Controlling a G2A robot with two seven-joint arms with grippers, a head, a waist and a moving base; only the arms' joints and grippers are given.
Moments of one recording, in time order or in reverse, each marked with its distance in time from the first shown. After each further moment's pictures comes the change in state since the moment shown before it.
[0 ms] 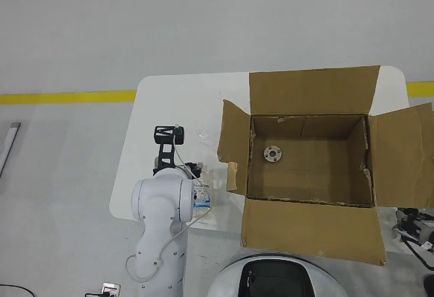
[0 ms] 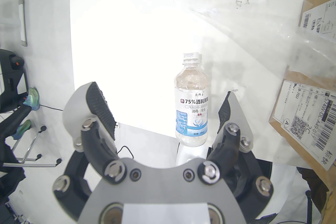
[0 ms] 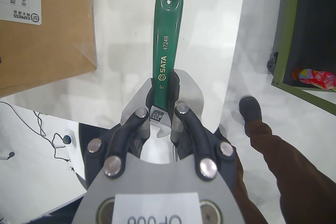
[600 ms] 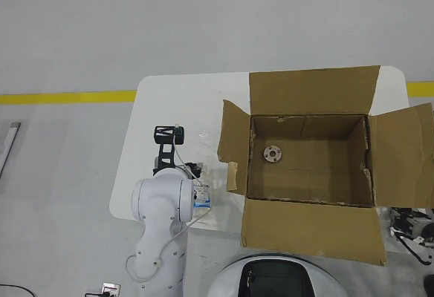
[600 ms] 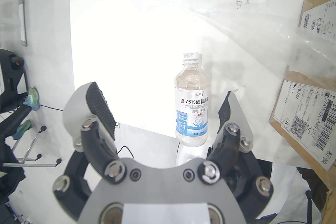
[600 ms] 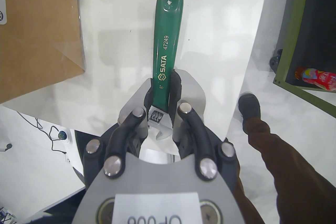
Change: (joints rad) left arm 0.000 0.000 0.000 0.000 0.000 0.000 0.000; right arm 0.052 0.029 -0.026 0.073 -0.015 -0.010 0.030
